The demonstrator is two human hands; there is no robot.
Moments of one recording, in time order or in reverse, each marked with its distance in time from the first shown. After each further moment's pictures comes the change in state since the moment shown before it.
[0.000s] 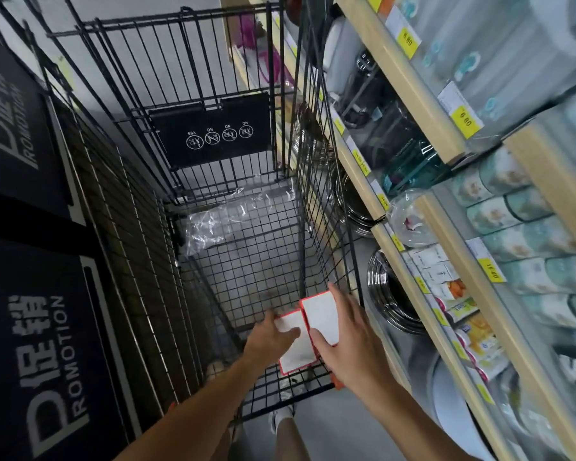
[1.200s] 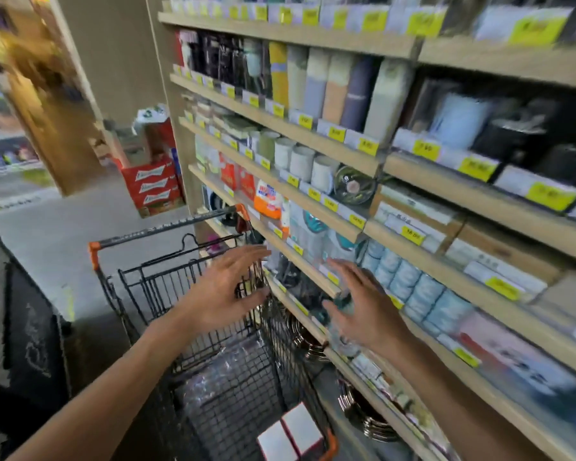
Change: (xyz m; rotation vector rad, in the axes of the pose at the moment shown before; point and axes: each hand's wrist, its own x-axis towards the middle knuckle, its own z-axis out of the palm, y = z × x) left_hand -0.371 0.214 -0.332 0.551 0.524 1.361; right_hand -0.088 -0.167 -0.349 -0.091 0.542 -0.311
